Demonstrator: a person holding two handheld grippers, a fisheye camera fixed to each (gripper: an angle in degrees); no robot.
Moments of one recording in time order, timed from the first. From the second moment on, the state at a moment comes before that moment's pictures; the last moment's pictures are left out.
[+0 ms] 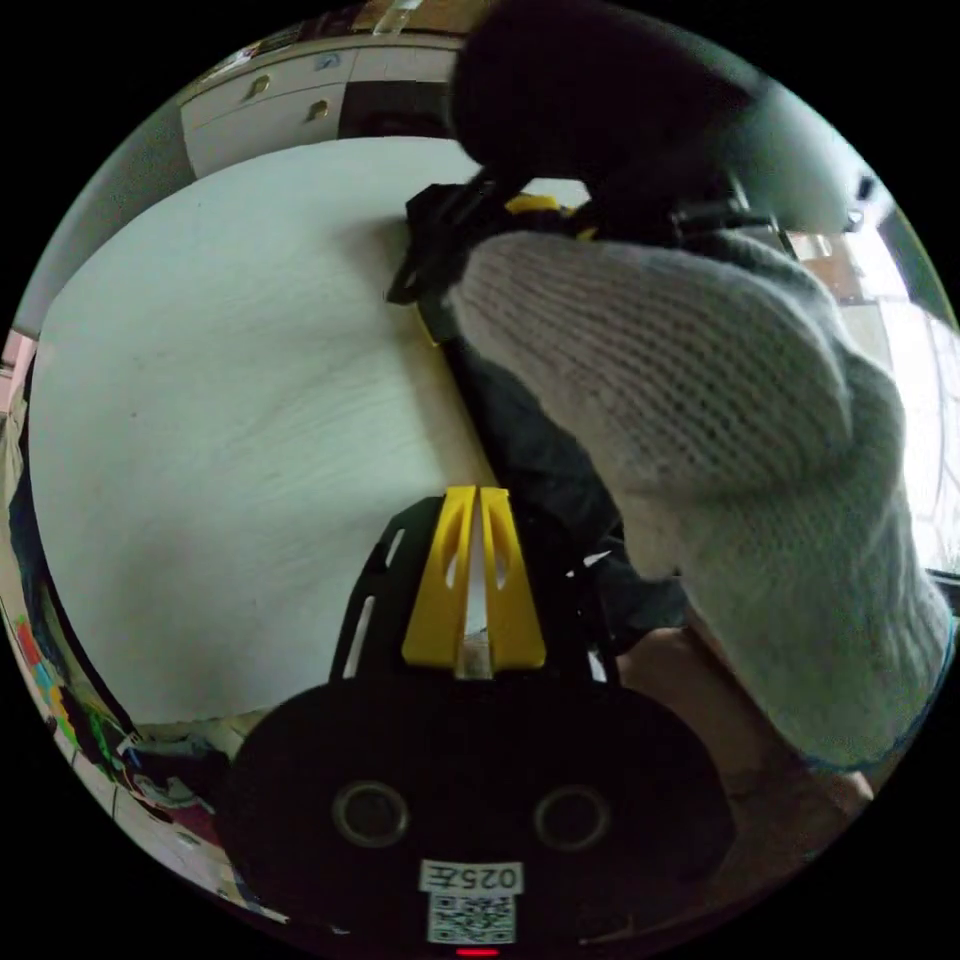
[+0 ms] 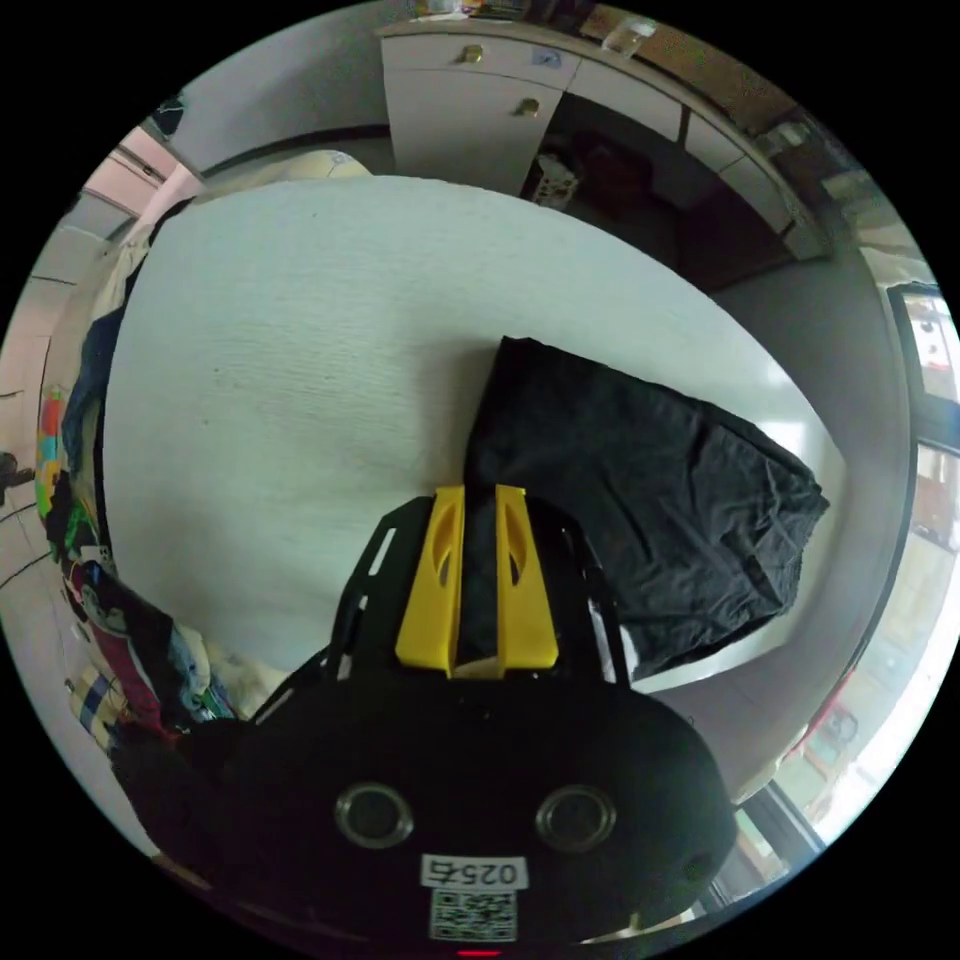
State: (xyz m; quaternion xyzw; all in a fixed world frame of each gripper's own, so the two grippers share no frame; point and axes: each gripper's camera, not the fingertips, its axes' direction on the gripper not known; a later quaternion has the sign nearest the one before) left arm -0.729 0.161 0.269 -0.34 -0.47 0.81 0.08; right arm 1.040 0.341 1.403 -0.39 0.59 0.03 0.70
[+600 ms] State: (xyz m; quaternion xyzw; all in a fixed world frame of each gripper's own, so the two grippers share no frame) left arm -0.702 0.172 0.317 -0.43 -0.51 0.72 0.18; right arm 1.056 0.327 1.358 -0.35 0.52 0.05 0.77
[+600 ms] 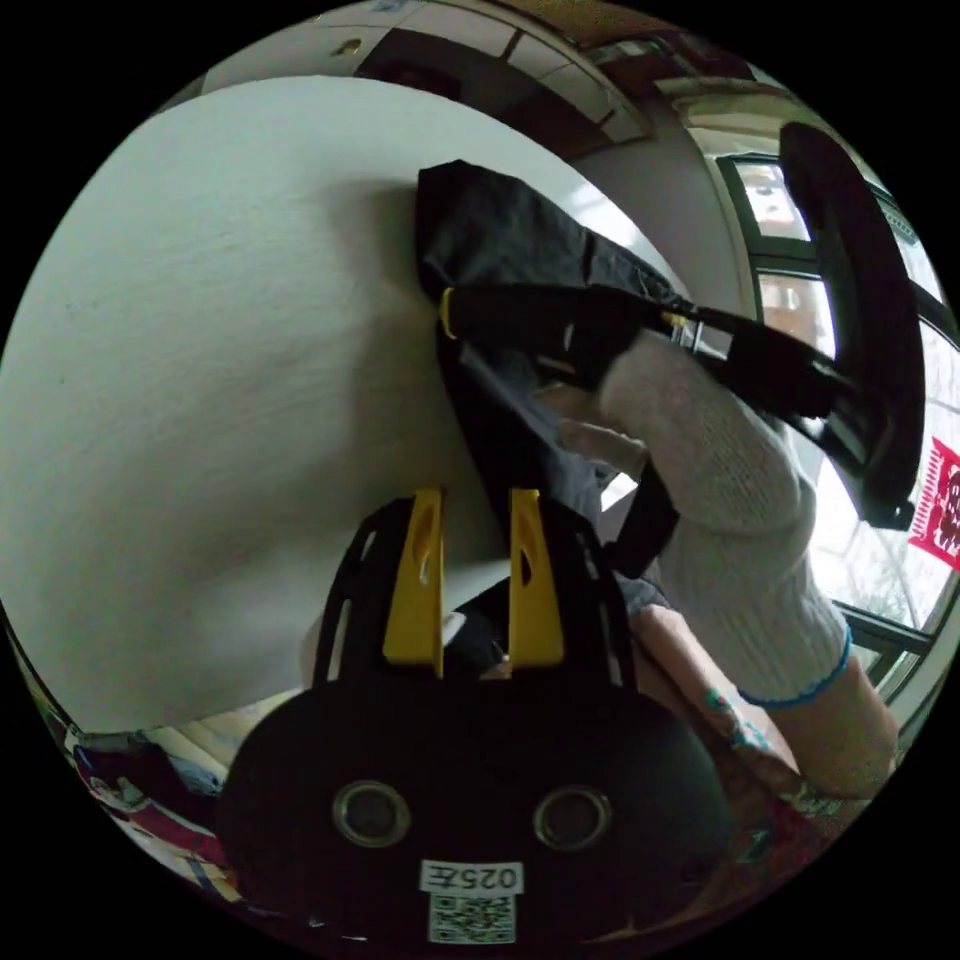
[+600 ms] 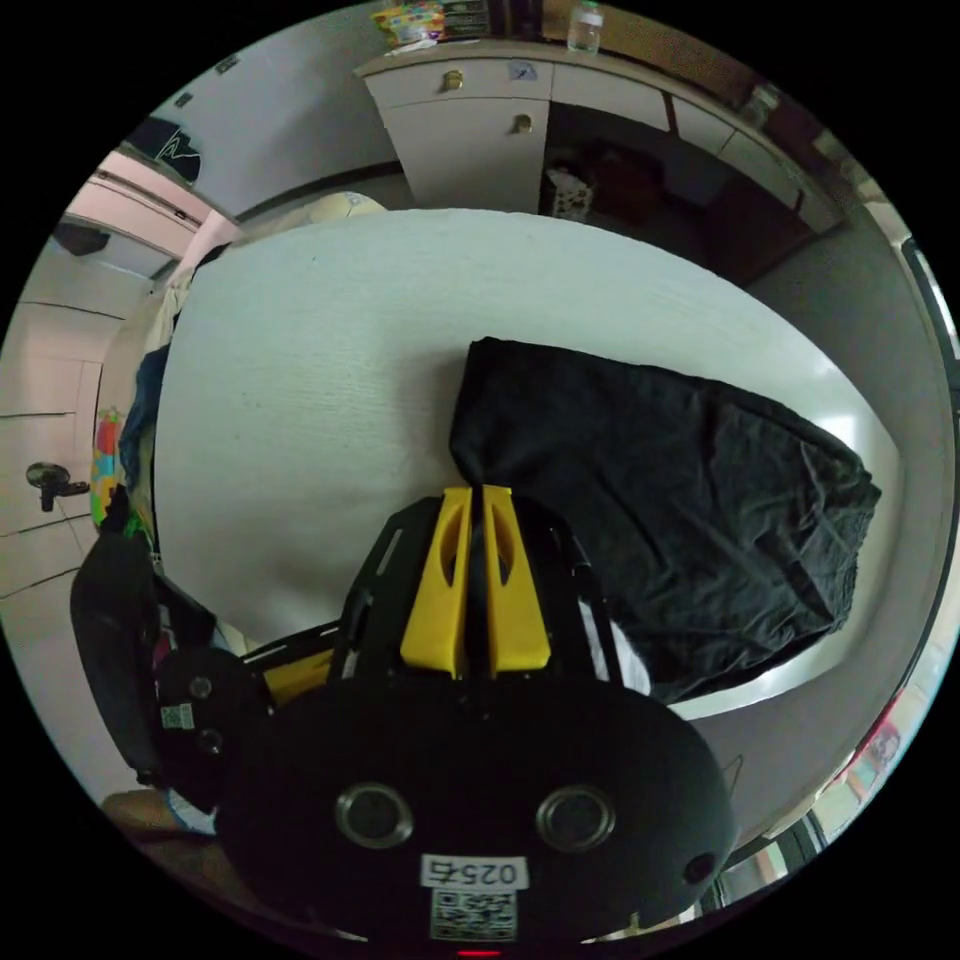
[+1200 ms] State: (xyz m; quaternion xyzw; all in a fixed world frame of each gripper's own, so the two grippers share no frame) left arm -0.706 0.151 0.332 -0.50 -0.49 0.67 0.23; right arm 1.060 0.279 1.297 -0.38 0.45 0.12 0.80
